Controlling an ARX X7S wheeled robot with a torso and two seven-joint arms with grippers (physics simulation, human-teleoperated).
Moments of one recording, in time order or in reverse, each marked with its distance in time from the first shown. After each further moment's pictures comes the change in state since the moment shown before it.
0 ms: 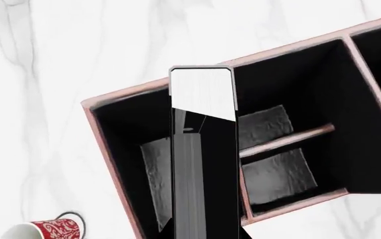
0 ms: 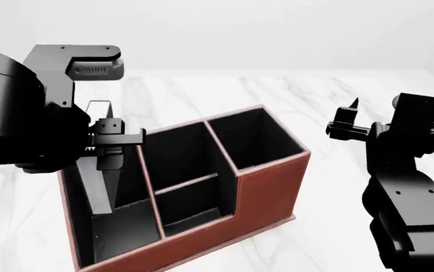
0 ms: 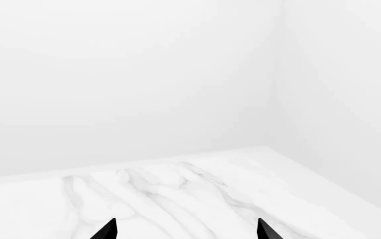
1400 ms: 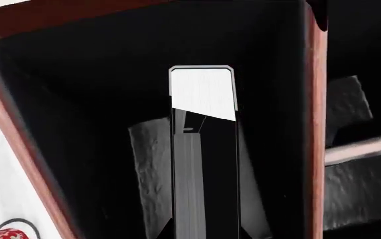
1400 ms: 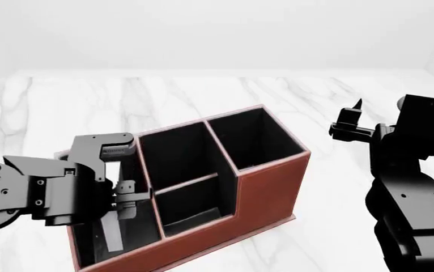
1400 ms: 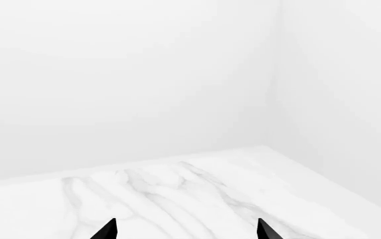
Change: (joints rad) left arm 0.436 -0.001 0.130 -0.063 0.414 0.216 0.308; right arm -0.015 0.015 0.010 -0.021 0.027 0.003 0.013
